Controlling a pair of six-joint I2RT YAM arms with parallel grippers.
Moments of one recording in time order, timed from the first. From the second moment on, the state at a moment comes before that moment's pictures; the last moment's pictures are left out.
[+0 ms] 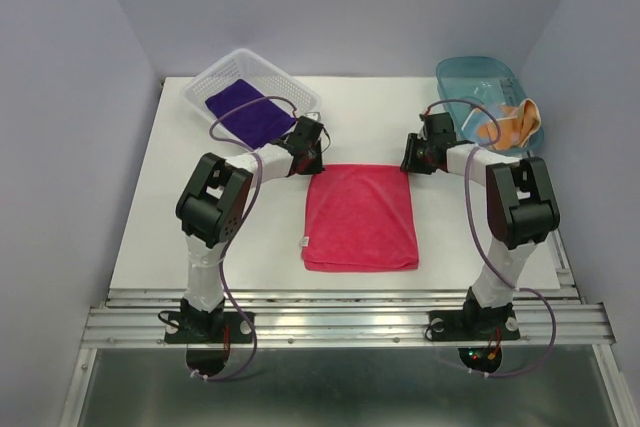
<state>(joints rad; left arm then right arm) -0.54 2.02 1.33 -0.19 -0.09 -0.49 0.18 1.87 1.14 -0.16 -0.11 0.32</state>
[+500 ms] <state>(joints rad) -0.54 2.00 1.33 -0.18 -0.13 -0.45 0.18 1.89 1.19 -0.17 -0.17 0.25</state>
